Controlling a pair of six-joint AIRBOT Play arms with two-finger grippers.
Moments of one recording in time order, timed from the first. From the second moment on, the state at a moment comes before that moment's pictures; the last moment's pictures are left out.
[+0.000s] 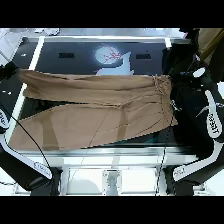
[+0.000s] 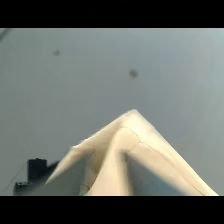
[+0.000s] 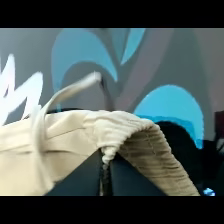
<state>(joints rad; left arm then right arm) 0.50 -1.95 1.97 1.33 -0.79 -1.60 -0.25 -1.72 1.49 -1.09 0.71 1.57</state>
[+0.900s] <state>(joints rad) 0.94 -1.24 1.24 1.58 -1.39 -1.60 -0.49 -1.18 1.35 -1.22 1.43 1.35</state>
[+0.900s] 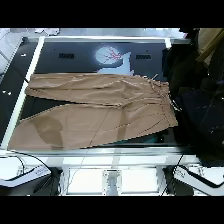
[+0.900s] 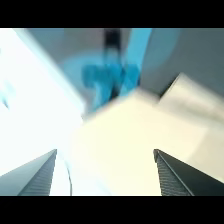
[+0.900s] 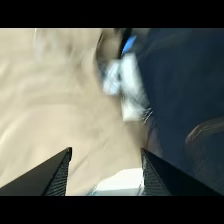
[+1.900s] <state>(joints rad) 1.58 -1.43 0.87 0.95 -1.37 -0.98 -0.51 -1.02 1.03 -0.84 1.53 1.25</state>
